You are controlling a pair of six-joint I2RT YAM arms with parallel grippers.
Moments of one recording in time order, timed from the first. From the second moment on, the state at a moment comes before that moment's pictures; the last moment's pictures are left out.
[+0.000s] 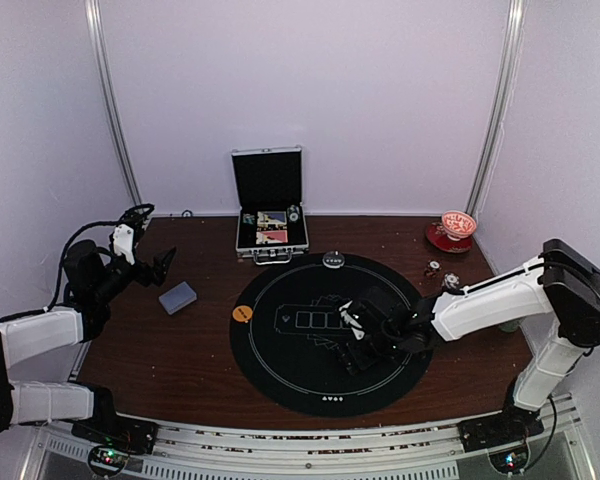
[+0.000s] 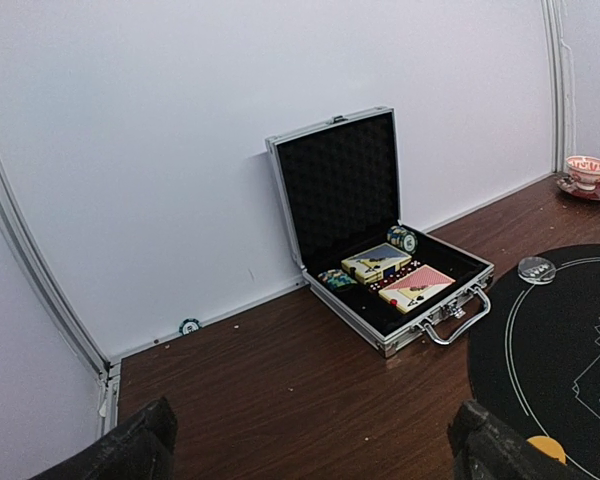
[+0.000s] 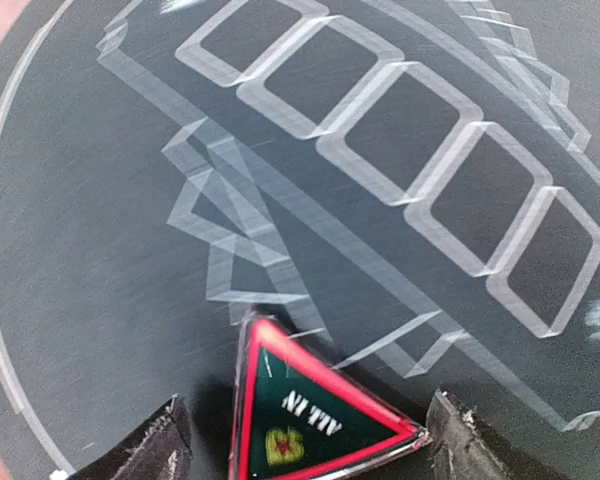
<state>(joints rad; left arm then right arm) -0.07 1.07 0.38 0.65 0.33 0.21 1.00 1.66 0.82 -0.16 0.12 0.36</state>
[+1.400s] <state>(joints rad) -0.07 1.36 0.81 -0.14 0.43 0.64 0.73 1.41 0.81 -0.16 0.39 0.47</state>
